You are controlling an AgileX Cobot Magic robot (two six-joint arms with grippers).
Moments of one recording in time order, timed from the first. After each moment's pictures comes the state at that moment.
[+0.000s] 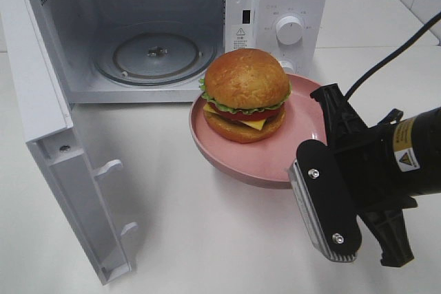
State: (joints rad) left arm -0.03 0.00 -0.52 -0.17 1.08 0.10; right arm 0.71 1.28 -0.54 -0.22 0.23 -1.10
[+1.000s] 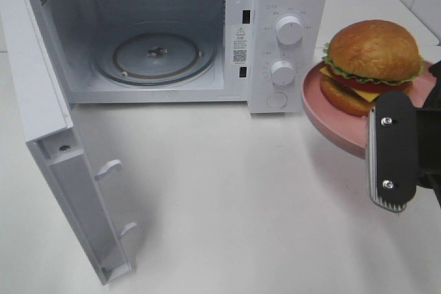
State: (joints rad) left arm -0.03 0.00 -0.52 -0.17 1.08 0.10; right arm 0.71 1.07 -0.53 -0.64 0.62 -0.38
